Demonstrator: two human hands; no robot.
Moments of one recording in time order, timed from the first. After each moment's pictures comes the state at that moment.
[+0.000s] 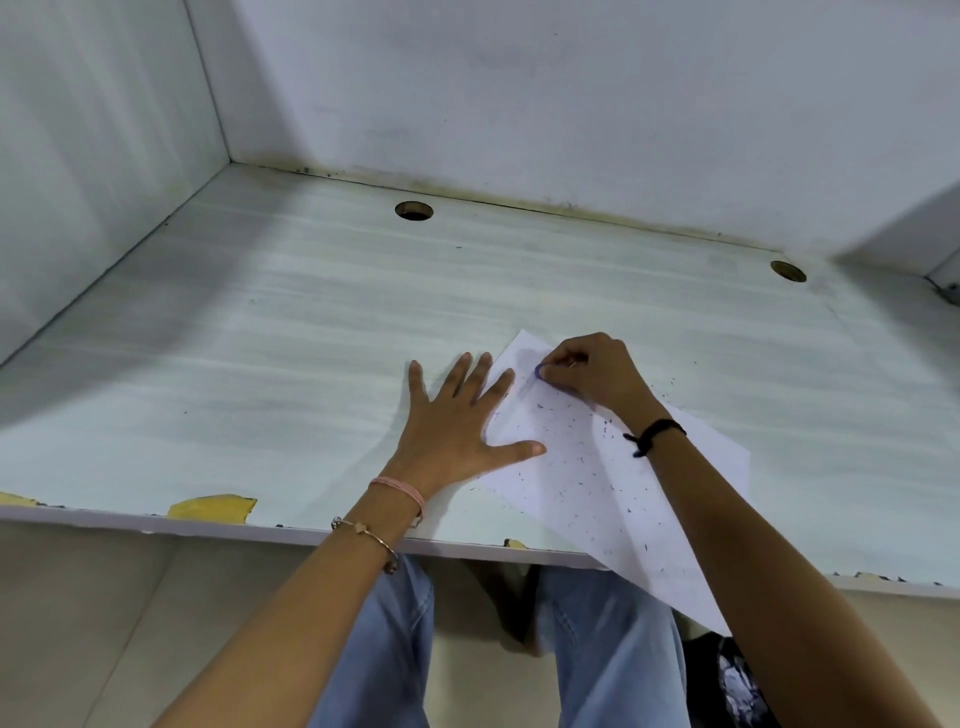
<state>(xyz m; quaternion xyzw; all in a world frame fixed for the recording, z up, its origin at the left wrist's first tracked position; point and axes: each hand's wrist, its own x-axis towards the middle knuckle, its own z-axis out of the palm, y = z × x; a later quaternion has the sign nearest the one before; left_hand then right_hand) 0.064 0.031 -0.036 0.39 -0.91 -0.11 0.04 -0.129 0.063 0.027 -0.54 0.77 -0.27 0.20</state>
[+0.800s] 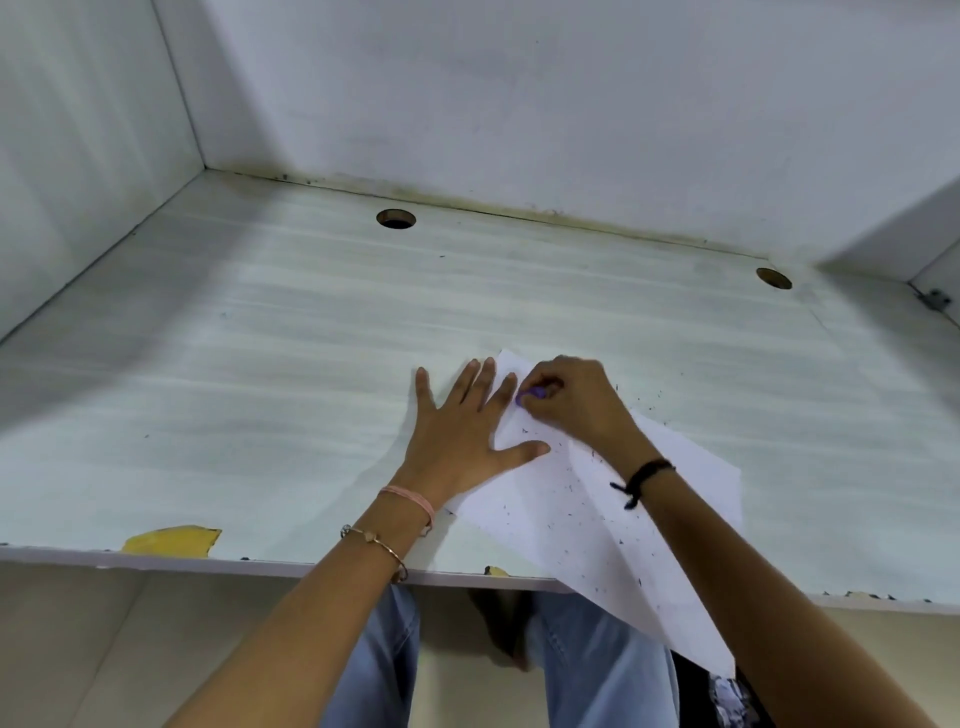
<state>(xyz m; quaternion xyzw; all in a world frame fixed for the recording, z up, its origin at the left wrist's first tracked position) 0.032 0.025 -0.039 0.39 -0.92 -0.10 0.05 -0.121 0.071 0.018 -0.61 0.74 -0.26 0.14</state>
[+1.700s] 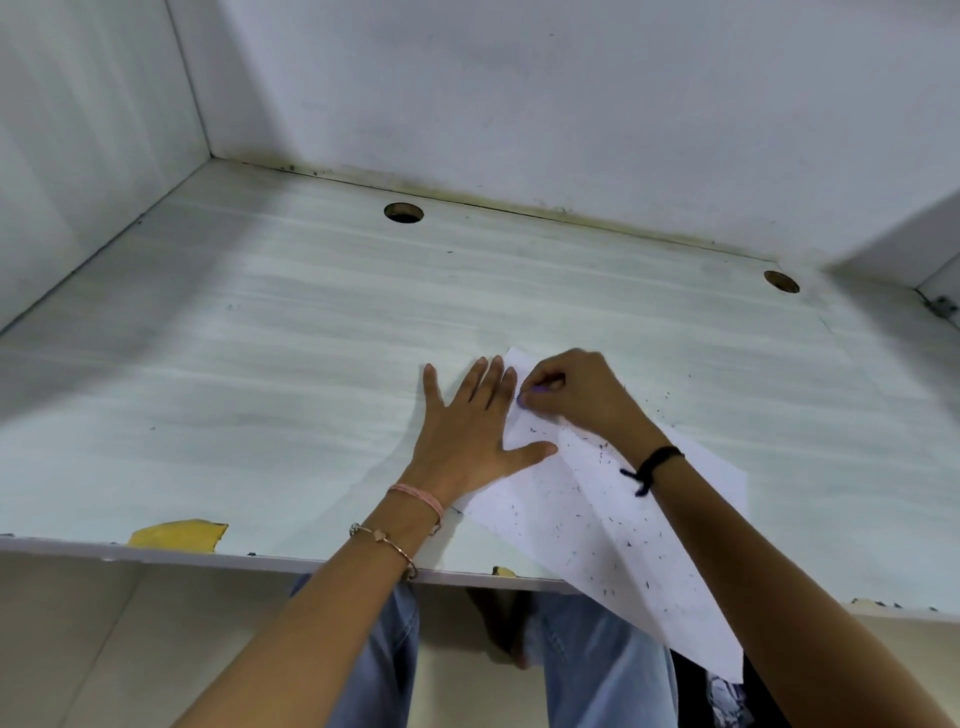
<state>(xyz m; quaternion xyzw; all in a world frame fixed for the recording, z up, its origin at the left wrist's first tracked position) 0.031 0.024 -0.045 0.38 -0.92 -0.10 0.09 -0.117 0.062 0.030 -0.59 0.75 -0.22 0.18</state>
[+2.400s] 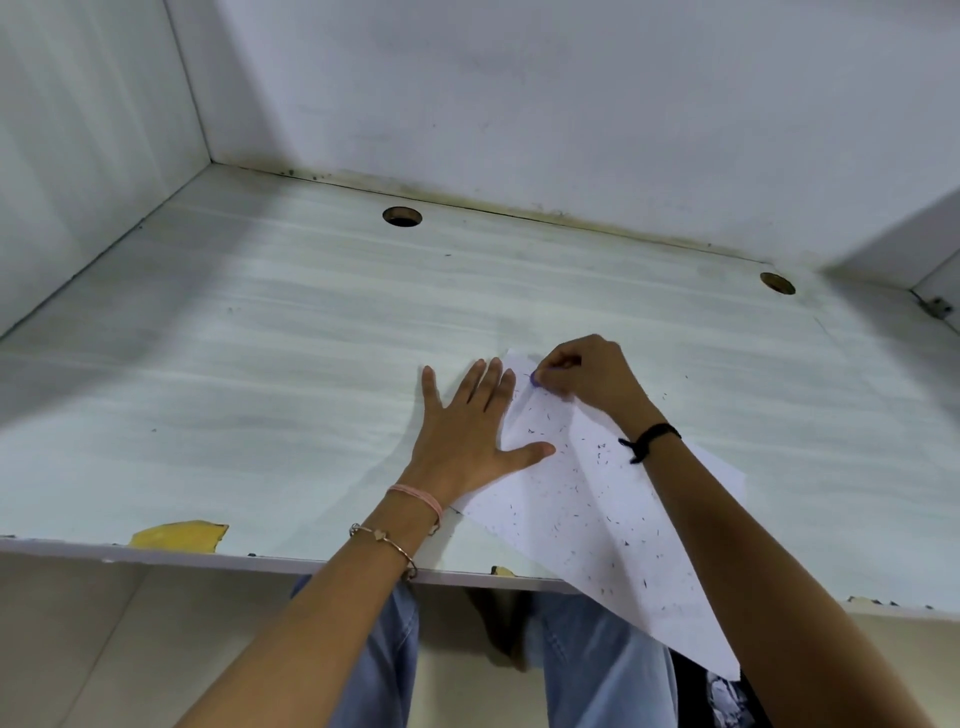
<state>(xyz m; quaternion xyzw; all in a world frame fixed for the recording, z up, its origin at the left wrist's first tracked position) 0.031 0.022 -0.045 0.38 -0.92 -0.10 0.08 -0.135 0.055 0.036 -0.52 0.77 -0.28 0.23</state>
